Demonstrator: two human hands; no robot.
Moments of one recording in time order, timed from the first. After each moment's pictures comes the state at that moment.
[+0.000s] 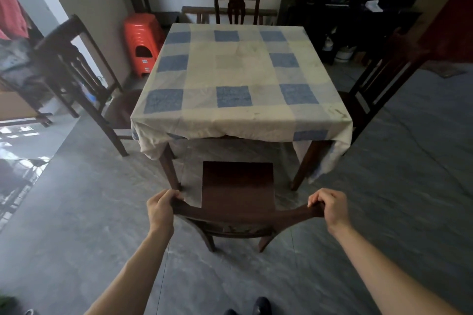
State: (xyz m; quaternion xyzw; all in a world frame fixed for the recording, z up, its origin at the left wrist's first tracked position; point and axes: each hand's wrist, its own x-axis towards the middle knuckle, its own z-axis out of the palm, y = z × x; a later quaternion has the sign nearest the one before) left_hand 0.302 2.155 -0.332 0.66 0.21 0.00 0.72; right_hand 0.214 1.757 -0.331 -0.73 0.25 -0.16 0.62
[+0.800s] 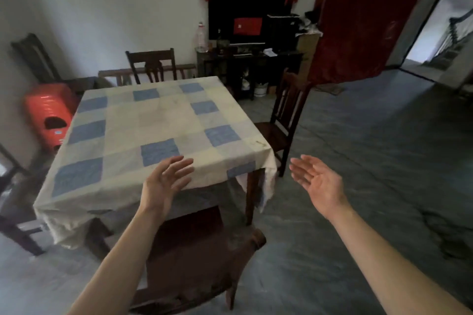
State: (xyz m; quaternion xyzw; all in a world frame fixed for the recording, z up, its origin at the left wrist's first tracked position) left_hand 0.374 1.952 -0.163 0.52 -0.09 -0.22 0.82; right_hand 0.176 1.635 -0.164 -0.47 0.20 -0.27 0.82
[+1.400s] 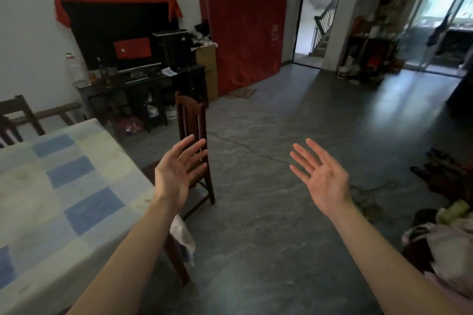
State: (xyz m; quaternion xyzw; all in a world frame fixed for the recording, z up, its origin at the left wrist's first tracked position) left_hand 0.345 1.487 -0.098 0.45 -0.26 -0.36 0.77; right_hand 0.068 1.306 -0.127 -0.42 0.23 -0.47 0.74
